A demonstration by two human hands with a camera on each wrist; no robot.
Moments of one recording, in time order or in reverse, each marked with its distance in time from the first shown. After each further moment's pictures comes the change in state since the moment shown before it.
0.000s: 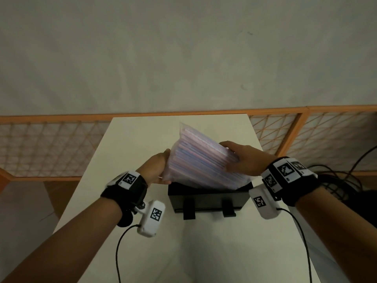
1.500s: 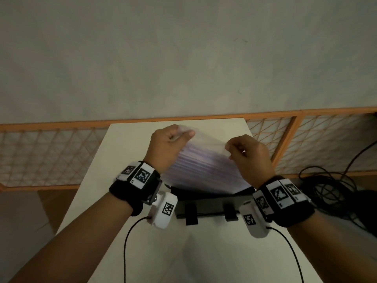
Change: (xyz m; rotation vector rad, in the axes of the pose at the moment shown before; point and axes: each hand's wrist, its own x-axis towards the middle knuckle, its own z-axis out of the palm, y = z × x) left_hand -0.016 0.052 0.010 0.003 0.178 0.758; right_hand -0.011 -0.031 0.024 0.292 0.817 -0.098
